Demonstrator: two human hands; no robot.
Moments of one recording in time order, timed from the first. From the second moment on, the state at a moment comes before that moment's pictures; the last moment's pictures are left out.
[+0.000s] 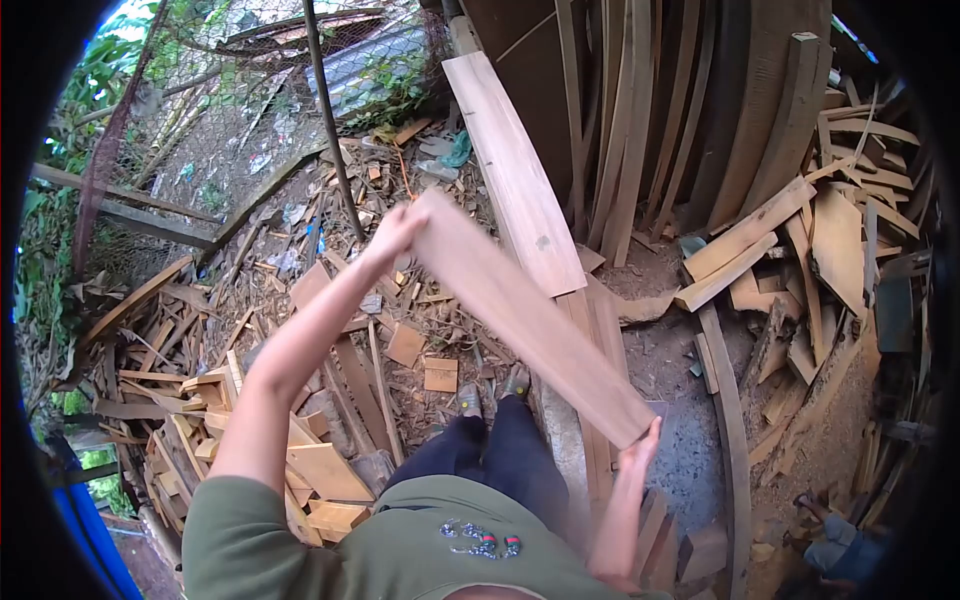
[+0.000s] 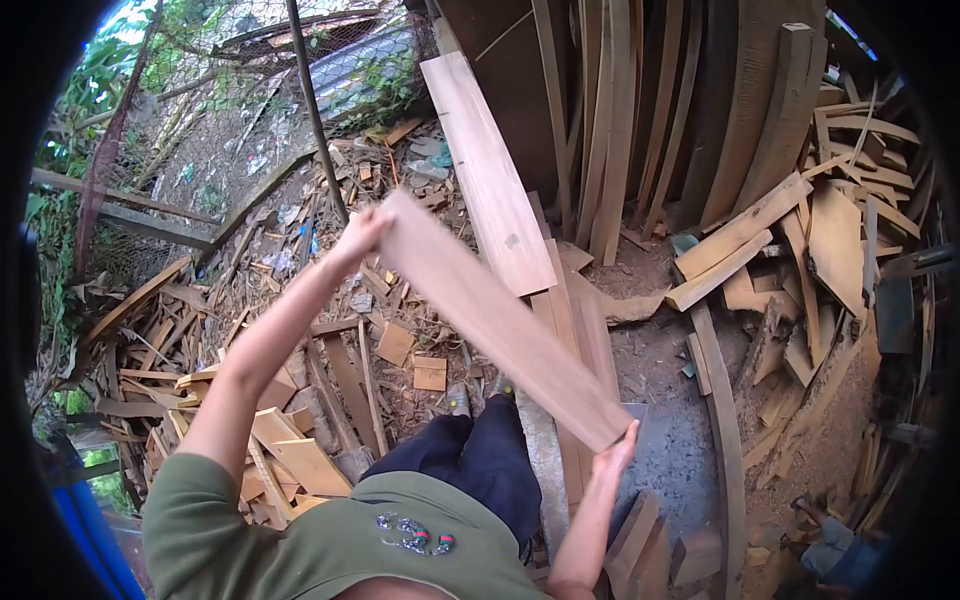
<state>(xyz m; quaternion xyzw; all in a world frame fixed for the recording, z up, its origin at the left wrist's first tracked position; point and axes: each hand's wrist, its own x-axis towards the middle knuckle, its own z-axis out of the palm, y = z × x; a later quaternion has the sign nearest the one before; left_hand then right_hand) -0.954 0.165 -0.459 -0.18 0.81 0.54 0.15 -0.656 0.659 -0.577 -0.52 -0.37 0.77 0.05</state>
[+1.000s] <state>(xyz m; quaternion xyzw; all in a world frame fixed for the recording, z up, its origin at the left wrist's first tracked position) -1.041 0.307 -0.519 -0.13 0.81 0.57 0.04 -0.913 0.415 -0.506 -0.52 -0.22 0.81 0.14</state>
